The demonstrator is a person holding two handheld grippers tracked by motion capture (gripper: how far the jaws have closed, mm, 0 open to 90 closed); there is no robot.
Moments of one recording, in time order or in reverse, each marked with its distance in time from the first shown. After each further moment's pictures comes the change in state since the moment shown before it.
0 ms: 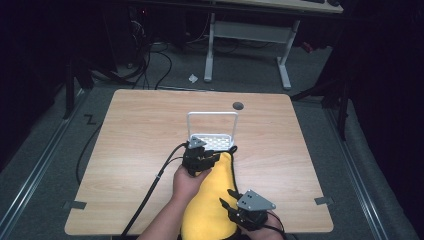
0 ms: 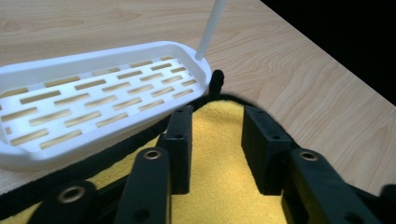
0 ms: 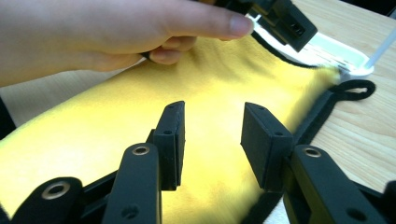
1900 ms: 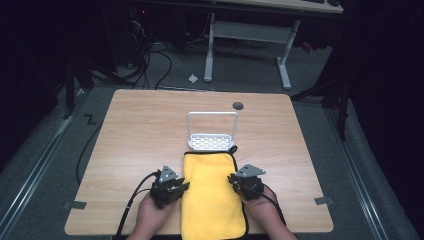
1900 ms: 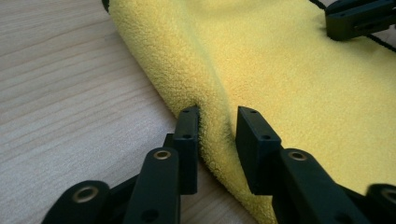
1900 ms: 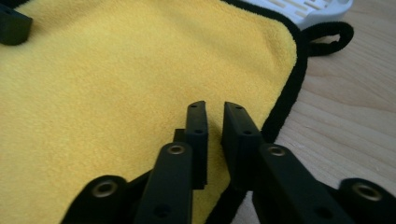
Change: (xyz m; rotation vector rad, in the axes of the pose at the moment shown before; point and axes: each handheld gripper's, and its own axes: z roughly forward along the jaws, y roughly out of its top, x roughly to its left) left arm 0.021 -0.085 -0.081 0.129 0.096 0.096; right arm -0.066 -0.003 0.069 0.209 -0.066 0.083
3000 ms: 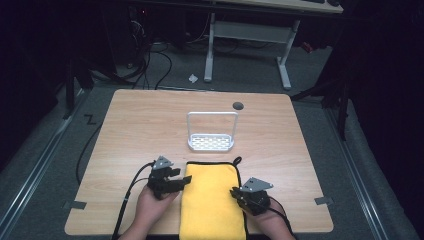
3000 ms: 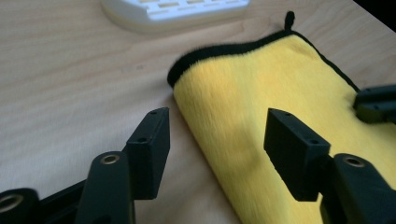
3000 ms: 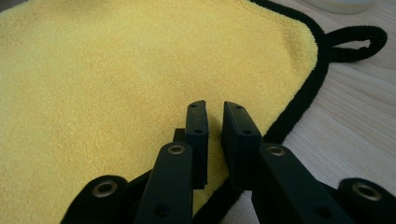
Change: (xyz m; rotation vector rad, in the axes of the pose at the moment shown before) left arm 0.020 0.032 0.008 -0.026 -0.046 -0.102; right arm 0.013 -0.027 -0.029 -0.008 0.089 -0.048
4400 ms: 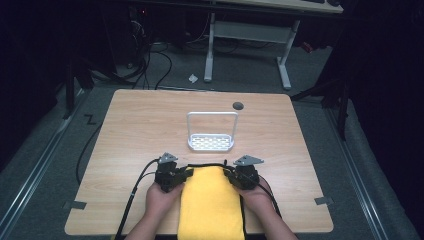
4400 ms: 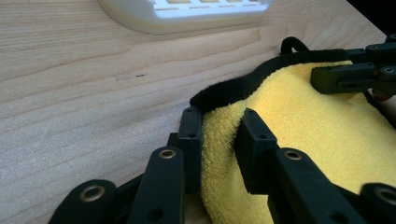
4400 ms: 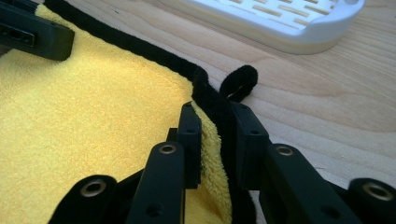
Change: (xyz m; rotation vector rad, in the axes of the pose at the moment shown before) left arm 0.009 -0.007 0.022 -0.018 -0.029 -0.082; right arm -0.034 0.040 0.050 -0.020 -0.040 0.166
